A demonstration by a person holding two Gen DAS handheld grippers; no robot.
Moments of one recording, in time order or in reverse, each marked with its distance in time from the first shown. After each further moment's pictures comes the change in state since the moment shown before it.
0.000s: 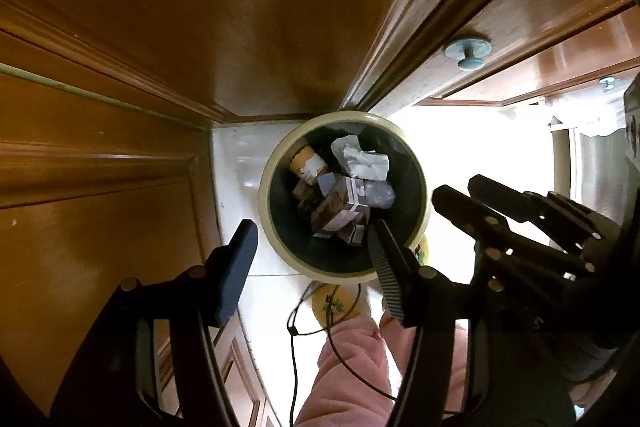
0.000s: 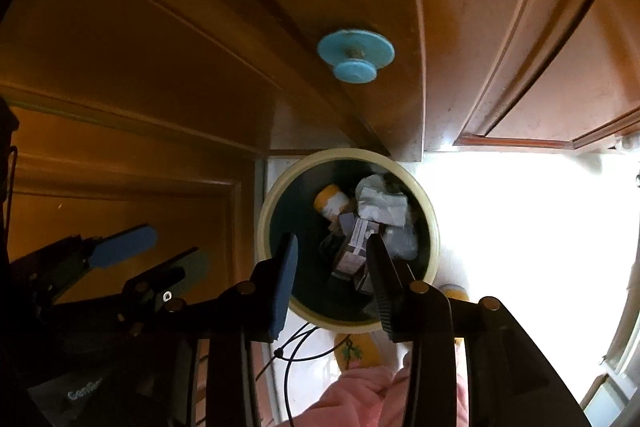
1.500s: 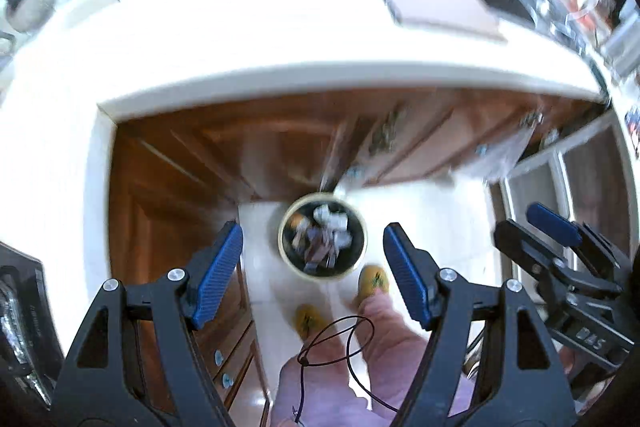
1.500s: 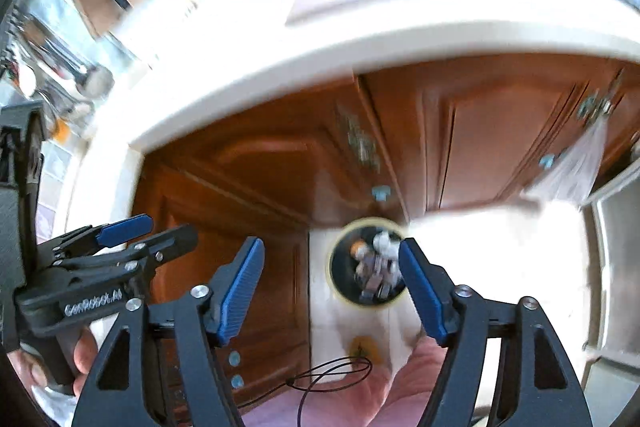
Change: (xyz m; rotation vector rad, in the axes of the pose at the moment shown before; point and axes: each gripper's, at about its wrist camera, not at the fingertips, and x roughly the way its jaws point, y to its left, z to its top) left arm -0.397 0.005 -0.048 0.031 -0.335 -0.049; right arm -0.407 0.111 -0.034 0.033 -0.336 0.001
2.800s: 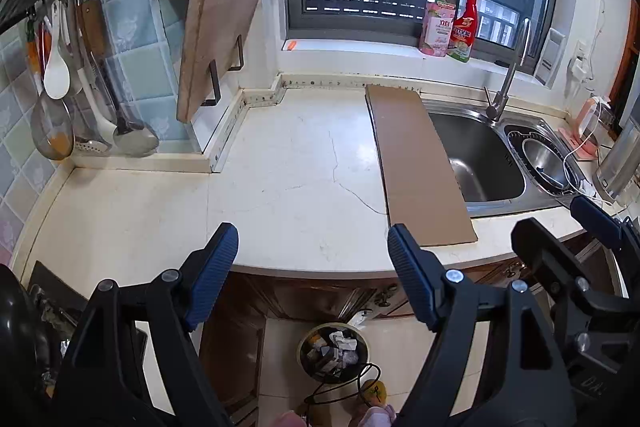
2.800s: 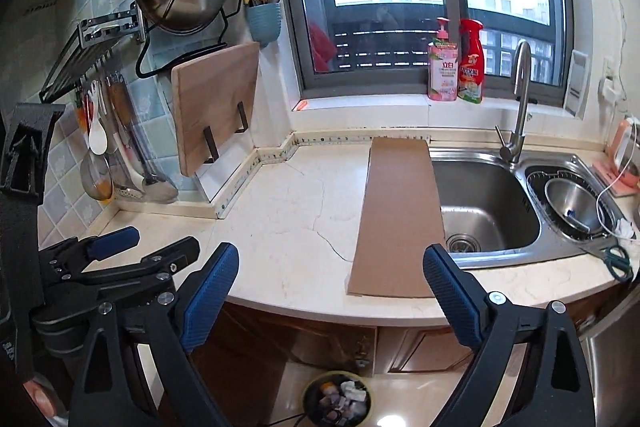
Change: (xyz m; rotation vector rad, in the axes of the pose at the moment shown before) left arm -0.218 -0.006 0.071 -0.112 -0.454 0.135; right arm -0.246 0.145 0.150 -0.301 -0.473 -0.054
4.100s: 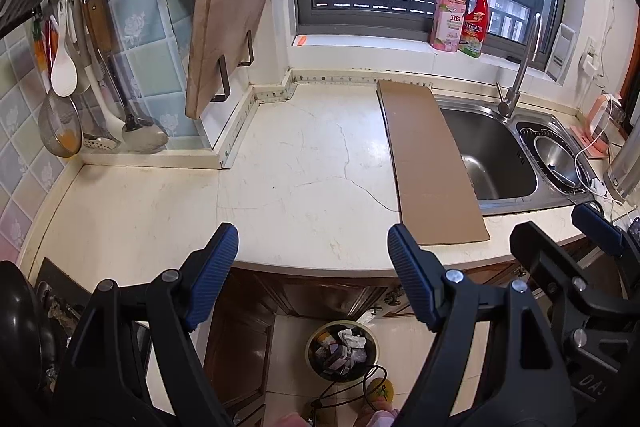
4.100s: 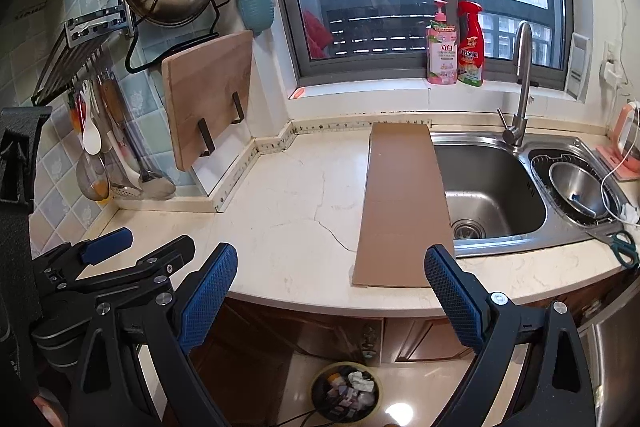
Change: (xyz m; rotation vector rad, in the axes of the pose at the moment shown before) left arm 0.014 -0.001 -0.002 -0.007 0.019 0.045; right arm 0.027 -0.004 -0.013 0.042 0.049 0.003
